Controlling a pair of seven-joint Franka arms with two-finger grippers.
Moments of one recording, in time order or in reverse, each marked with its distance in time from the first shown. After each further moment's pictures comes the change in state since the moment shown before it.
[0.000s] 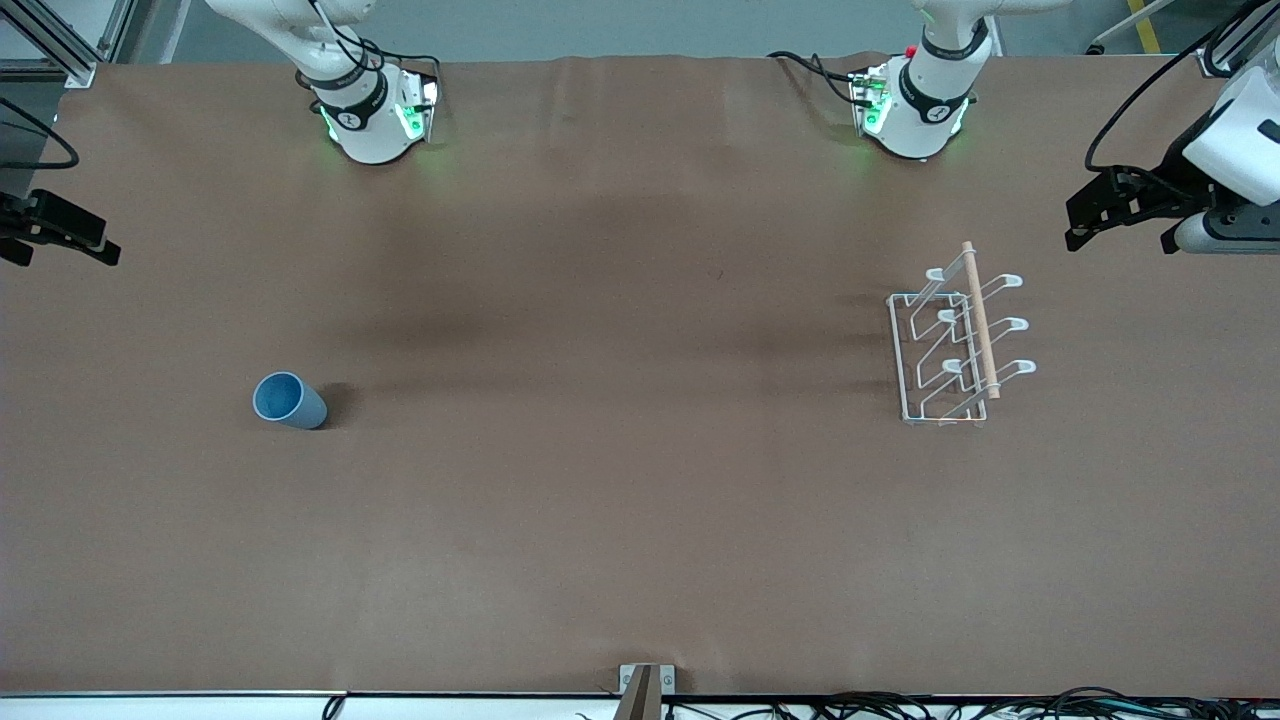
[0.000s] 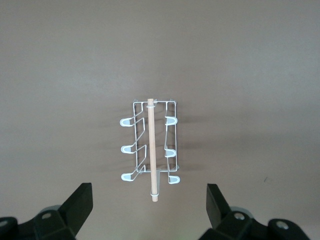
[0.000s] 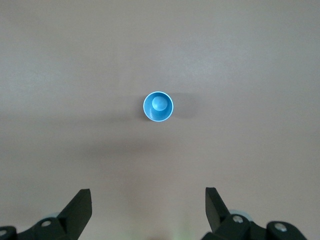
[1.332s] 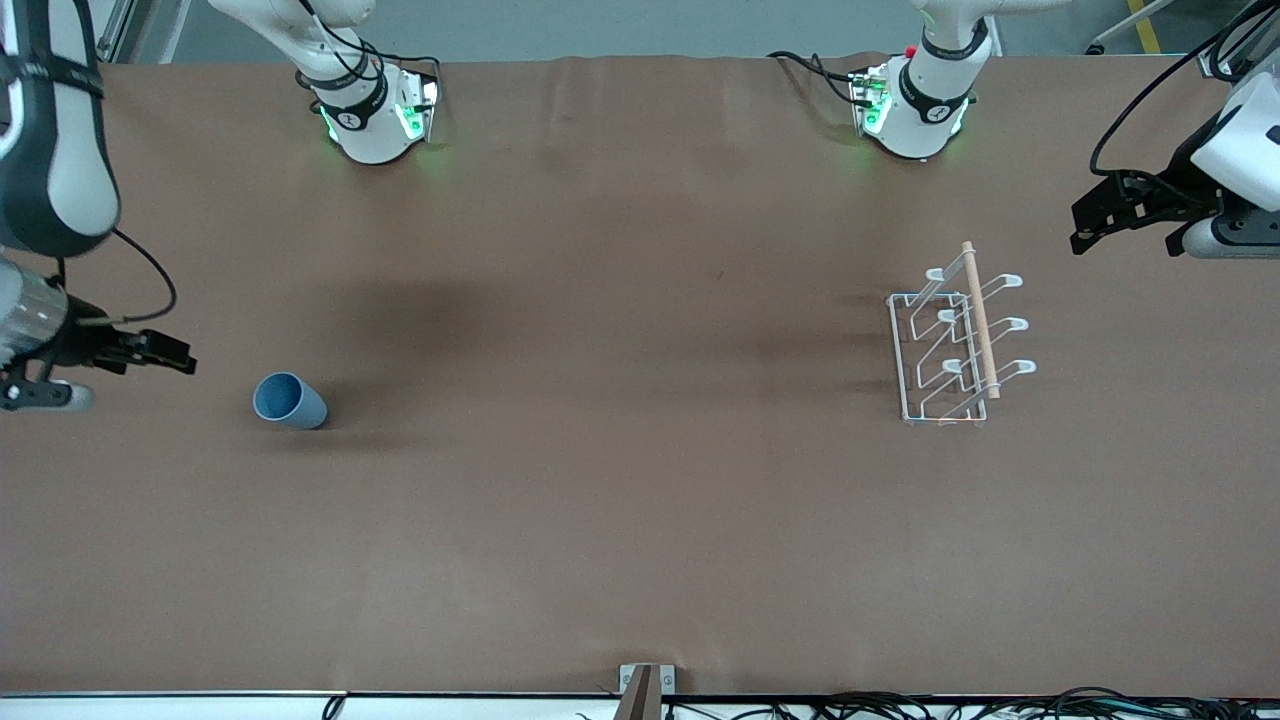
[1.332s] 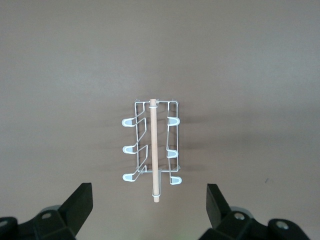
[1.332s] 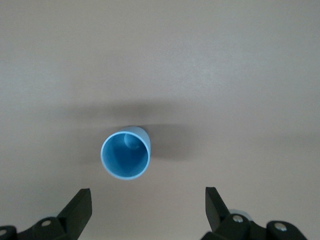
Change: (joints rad) left arm 0.008 0.010 0.002 0.004 0.000 0.000 0.001; right arm -0.061 0.211 0.001 -0.311 0.001 0.523 -0.074
